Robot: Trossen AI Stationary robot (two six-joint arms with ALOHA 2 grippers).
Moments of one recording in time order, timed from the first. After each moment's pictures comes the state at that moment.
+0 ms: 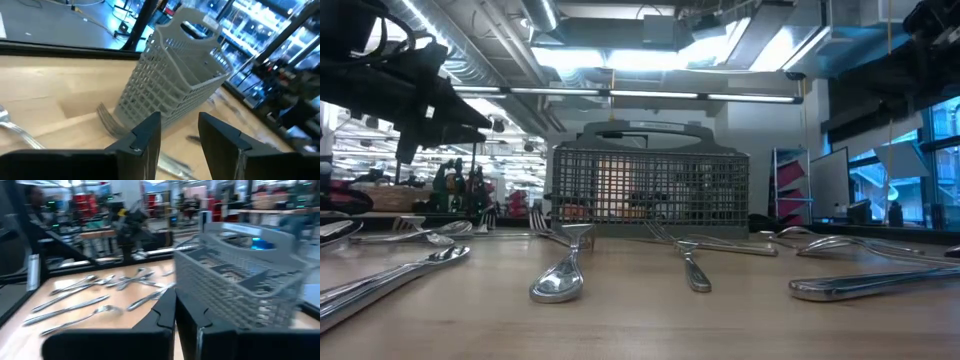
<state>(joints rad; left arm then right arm) -0.14 0.22 0.07 -0.08 -0.77 -0.71 0.50 0.11 0.10 0.00 0.72 0.10</state>
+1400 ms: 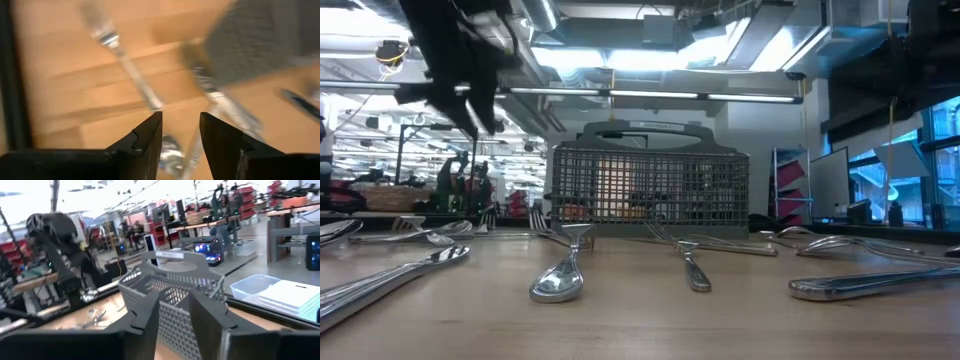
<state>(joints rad) 0.23 1.06 0.85 -0.99 -0.39 -1.09 0.50 0.11 0.11 0.17 1.06 0.13</state>
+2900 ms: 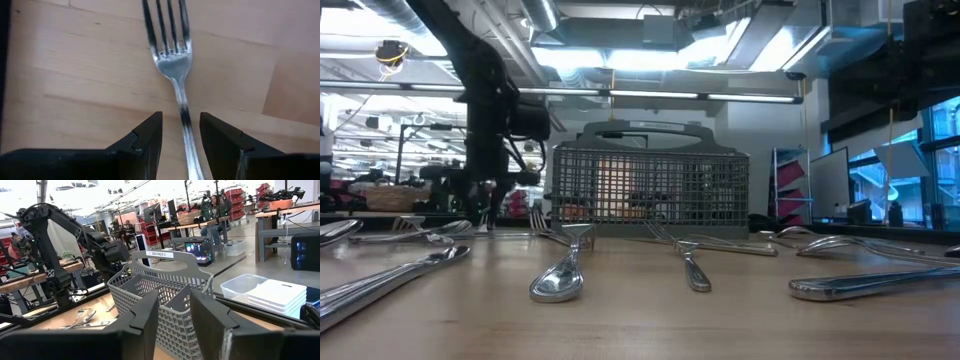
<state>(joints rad) 0.72 1.58 0.80 -0.66 -0.26 -1.02 0.50 0.11 0.11 0.15 1.09 0.12</state>
